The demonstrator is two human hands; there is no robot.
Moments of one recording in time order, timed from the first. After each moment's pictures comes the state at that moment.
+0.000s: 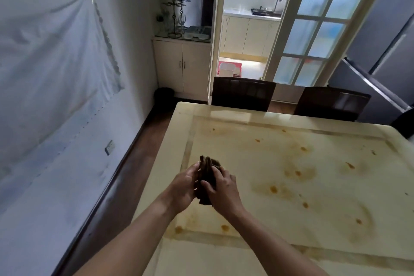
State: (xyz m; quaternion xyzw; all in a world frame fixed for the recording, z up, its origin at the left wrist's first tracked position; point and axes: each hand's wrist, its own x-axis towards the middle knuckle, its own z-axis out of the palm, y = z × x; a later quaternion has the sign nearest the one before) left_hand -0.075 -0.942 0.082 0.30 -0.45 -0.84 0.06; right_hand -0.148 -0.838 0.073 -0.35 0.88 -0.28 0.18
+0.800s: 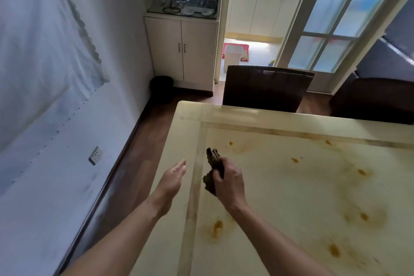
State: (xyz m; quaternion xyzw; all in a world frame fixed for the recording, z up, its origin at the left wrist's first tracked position) left_hand -0.199 -1.156 -0.034 0.41 -0.62 -0.66 0.06; right_hand -0.299 -1.049 -0.048 -0.26 0.87 -0.40 0.14
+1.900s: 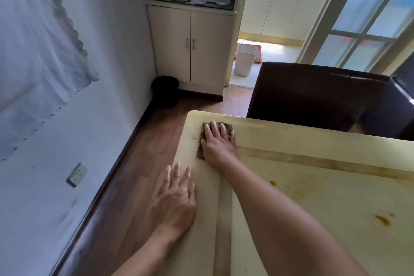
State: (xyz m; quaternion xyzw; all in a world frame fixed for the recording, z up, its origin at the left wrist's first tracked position) left_hand -0.288 -1.285 -0.166 0.40 -0.89 -0.21 0.05; right_hand -0.464 -1.291 -0.150 -0.42 0.89 -0.06 0.15
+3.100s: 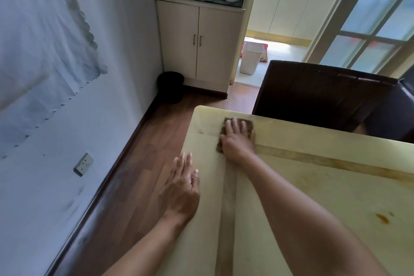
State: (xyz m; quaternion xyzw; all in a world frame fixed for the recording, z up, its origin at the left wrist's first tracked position) left_hand -0.289 -1.285 -0.166 0.41 -0.84 -0.32 0.14; right_hand -0.482 -1.272 -0.144 -0.37 0.91 -0.06 0.16
